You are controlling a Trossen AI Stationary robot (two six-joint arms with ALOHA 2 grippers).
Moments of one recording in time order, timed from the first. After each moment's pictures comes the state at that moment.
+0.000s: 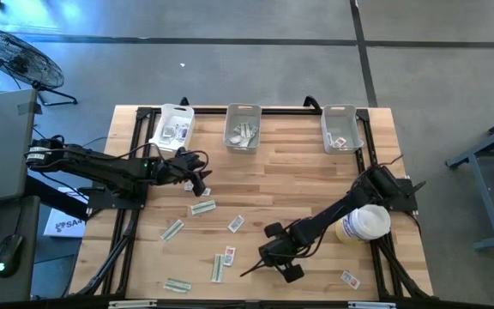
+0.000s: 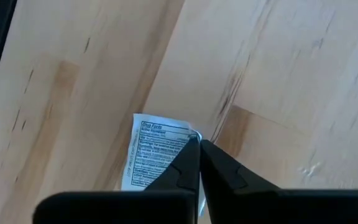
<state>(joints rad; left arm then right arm) 0.01 1.04 0.37 0.08 -0.42 -0.35 0.49 2.08 1.33 -0.53 -0.08 0.16</state>
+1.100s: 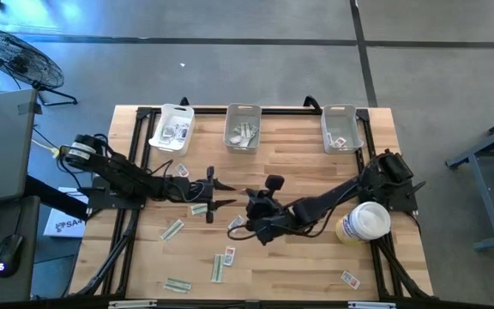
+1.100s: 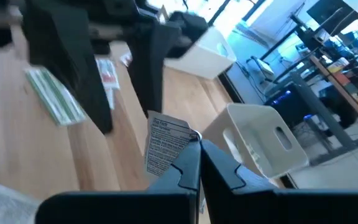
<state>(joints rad) -0.21 1.53 0.37 1.06 -0.26 0.06 0.39 1.88 1.33 -0.24 1.01 0.13</state>
